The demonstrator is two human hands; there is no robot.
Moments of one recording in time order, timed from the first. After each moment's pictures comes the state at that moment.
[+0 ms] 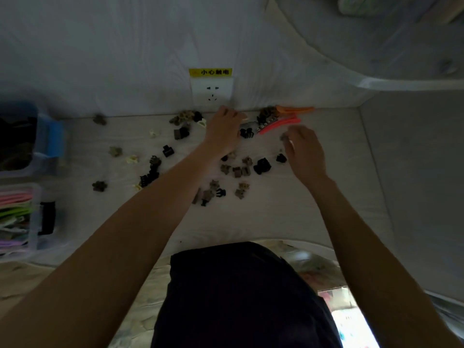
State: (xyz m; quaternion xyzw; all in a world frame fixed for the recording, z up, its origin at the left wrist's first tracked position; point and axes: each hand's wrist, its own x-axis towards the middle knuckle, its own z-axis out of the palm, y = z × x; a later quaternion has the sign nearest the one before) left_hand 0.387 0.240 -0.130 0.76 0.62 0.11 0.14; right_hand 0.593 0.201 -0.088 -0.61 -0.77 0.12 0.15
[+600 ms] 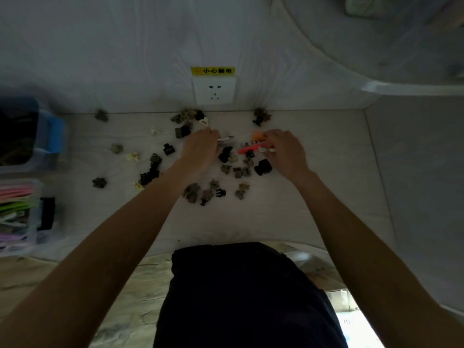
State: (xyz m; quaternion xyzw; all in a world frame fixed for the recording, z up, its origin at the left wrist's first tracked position) left_hand 0.351 0.198 -0.134 0.73 0.66 0.01 0.14; right_hand 0.573 0.224 -0.124 -0.55 -0.82 0.16 0.05
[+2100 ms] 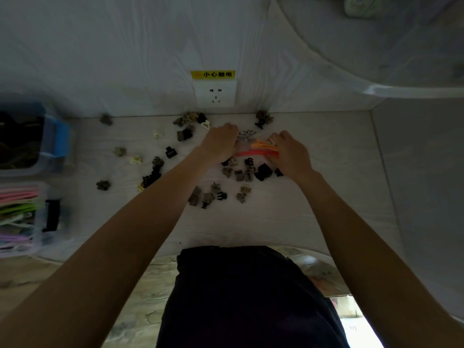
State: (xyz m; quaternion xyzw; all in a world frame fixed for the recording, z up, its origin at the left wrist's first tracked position) left_hand 0.381 0.227 -0.122 0.75 0.62 -0.02 0.22; right_hand 0.579 0.228 -0.124 -0.55 -0.81 0.19 0.03
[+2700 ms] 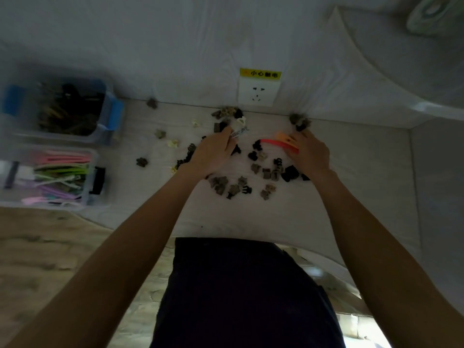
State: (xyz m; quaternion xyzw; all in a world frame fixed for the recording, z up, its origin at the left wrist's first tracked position) left_hand 0.322 0.154 -0.095 0.62 0.71 0.15 0.29; right_hand 0.551 0.234 -0.120 -0.55 -0.82 0.15 0.03
